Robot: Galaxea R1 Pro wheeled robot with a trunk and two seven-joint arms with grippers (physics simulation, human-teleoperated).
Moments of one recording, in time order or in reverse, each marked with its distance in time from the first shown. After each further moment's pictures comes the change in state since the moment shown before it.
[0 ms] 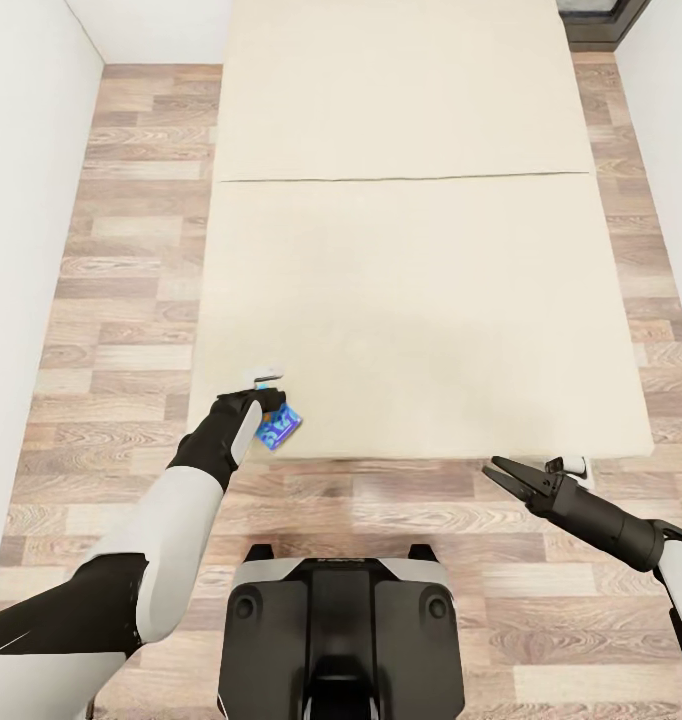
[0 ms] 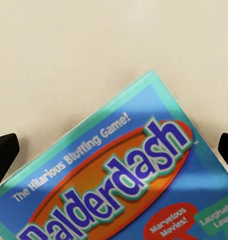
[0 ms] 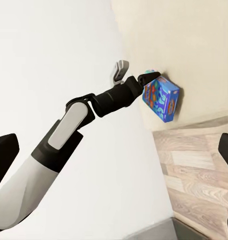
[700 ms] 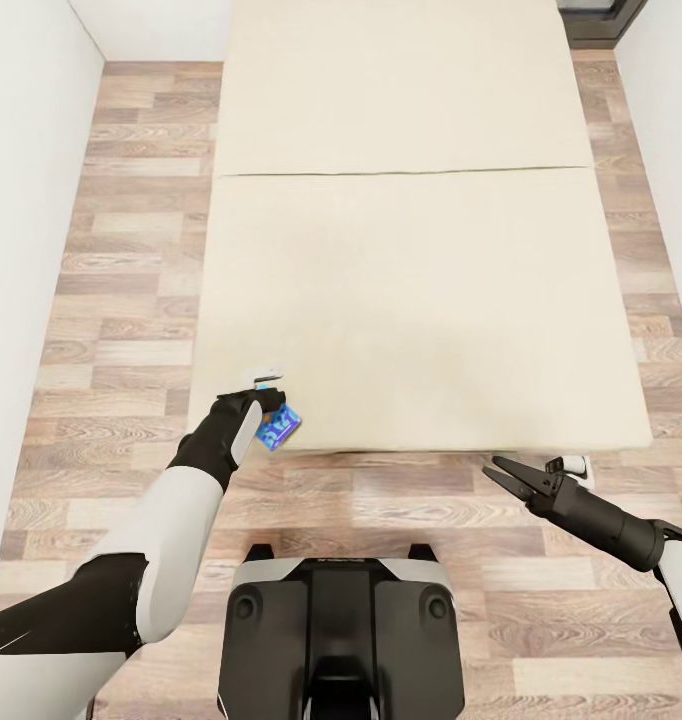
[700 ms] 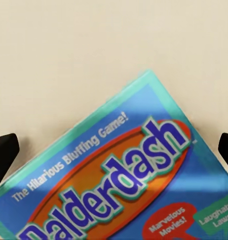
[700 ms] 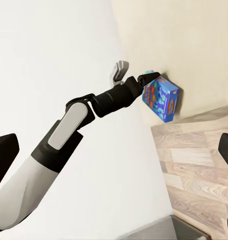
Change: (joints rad) left arm 0.000 0.000 0.000 0.000 0.000 0.000 0.004; right arm 0.000 0.000 -0.001 0.001 0.000 0.000 0.000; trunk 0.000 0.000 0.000
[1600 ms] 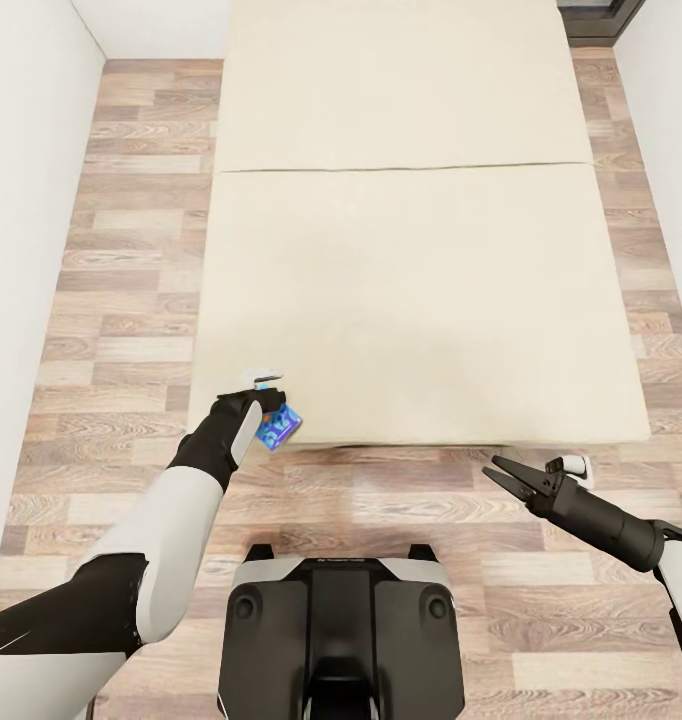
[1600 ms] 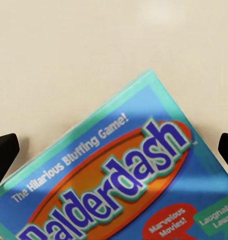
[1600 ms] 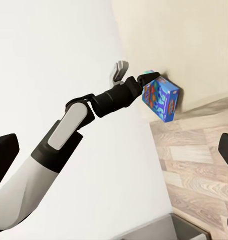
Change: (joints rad) left arm 0.001 0.000 0.000 0.000 0.000 0.000 -0.003; right arm 0.000 0.000 0.000 0.002 0.000 0.000 0.000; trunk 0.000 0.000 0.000
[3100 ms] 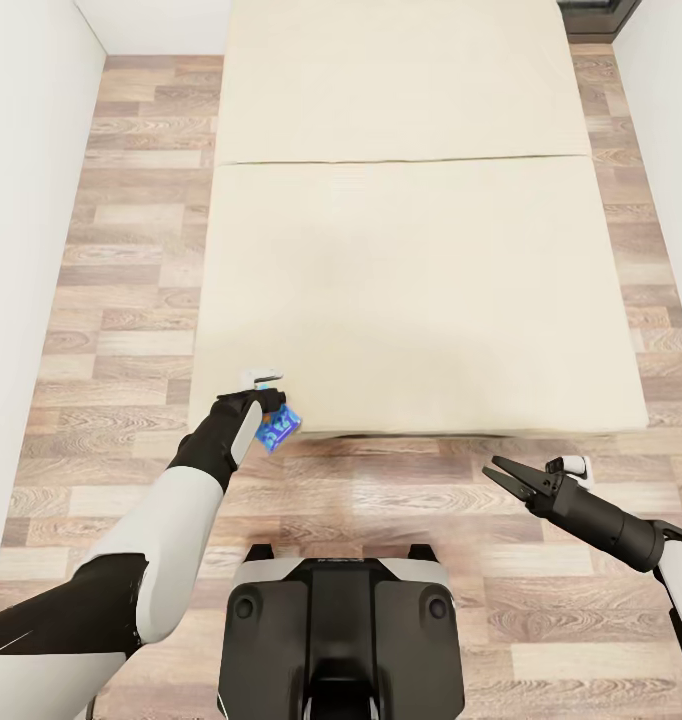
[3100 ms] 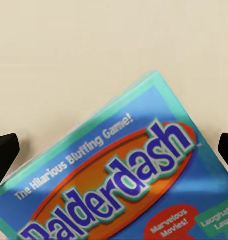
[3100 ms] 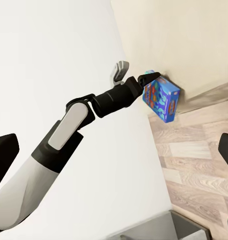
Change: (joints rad) left arm 0.001 0.000 0.000 0.000 0.000 0.000 0.001; right arm 0.000 0.000 0.000 0.000 0.000 0.000 0.002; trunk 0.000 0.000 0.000
